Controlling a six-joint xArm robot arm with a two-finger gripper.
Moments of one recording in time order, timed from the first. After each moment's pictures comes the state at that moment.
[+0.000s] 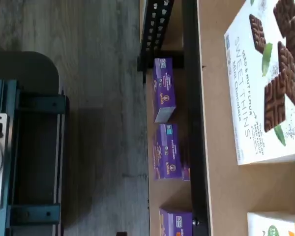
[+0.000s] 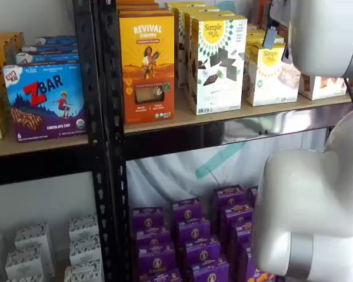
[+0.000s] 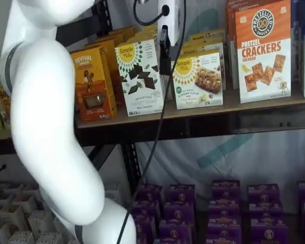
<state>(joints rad) -0.48 -0.36 -1.45 0.26 1.82 -1.98</state>
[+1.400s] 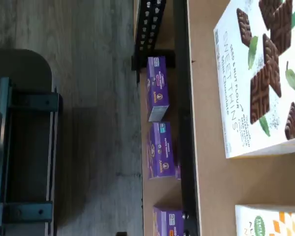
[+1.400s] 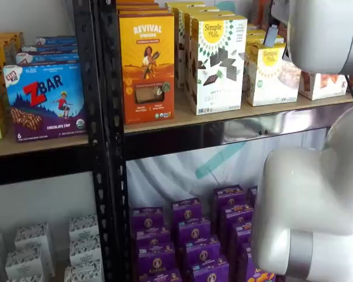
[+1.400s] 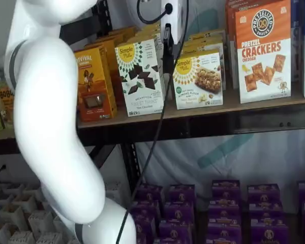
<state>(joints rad) -0.50 -0.33 -1.48 0.27 1.81 -1.99</state>
